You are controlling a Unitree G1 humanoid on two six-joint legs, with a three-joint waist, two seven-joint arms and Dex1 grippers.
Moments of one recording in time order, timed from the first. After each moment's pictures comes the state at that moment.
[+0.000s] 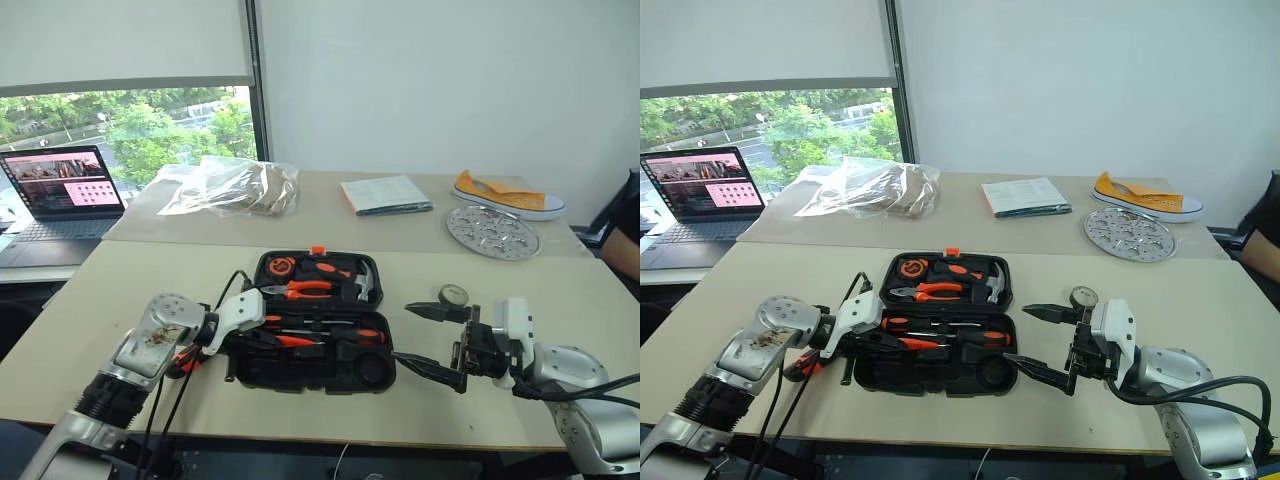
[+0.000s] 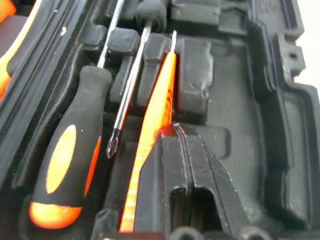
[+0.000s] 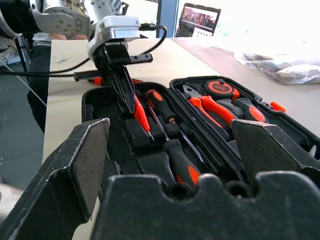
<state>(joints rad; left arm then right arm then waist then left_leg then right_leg) -0.49 0.70 -0.23 0.08 -0.17 0.33 -1.29 -0.06 -0.66 -0.14 -0.34 0.57 0.18 1.06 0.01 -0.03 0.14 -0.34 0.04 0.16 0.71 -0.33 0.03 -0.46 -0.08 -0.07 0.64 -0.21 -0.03</state>
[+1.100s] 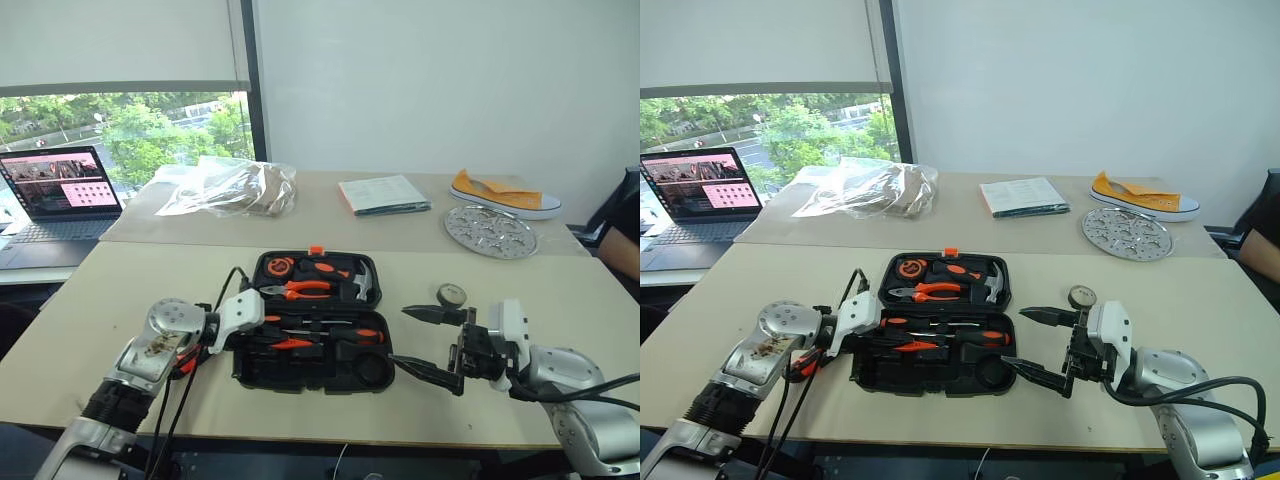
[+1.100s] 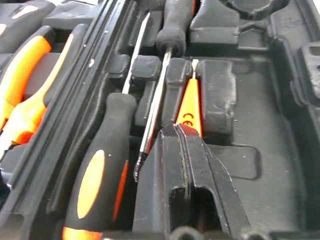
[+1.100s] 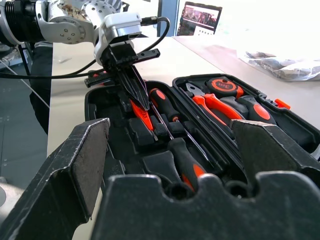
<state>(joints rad) -0.47 0.66 -0.20 0.16 -0.13 0.10 -1.21 -0.05 -0.65 -0.13 -0.35 0.57 0.18 1.05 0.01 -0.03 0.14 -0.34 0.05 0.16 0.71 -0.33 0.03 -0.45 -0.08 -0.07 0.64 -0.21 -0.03</state>
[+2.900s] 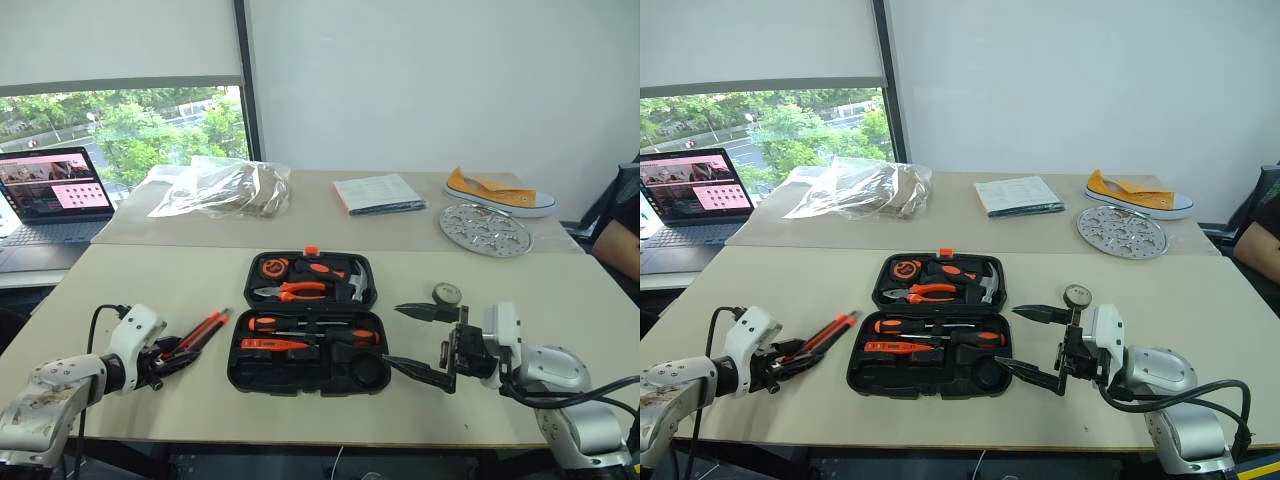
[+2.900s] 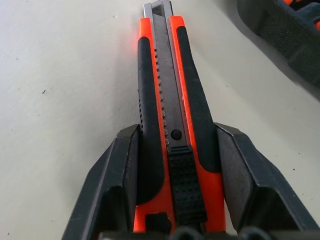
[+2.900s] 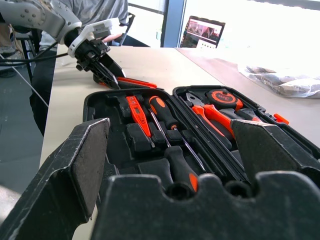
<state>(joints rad) 0.01 0.83 0.26 -0.03 -0.39 0.48 -0.87 -0.09 -0.61 -0.09 -0.28 0.55 0.07 1.11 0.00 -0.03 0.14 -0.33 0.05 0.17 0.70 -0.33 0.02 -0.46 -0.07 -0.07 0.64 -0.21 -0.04</state>
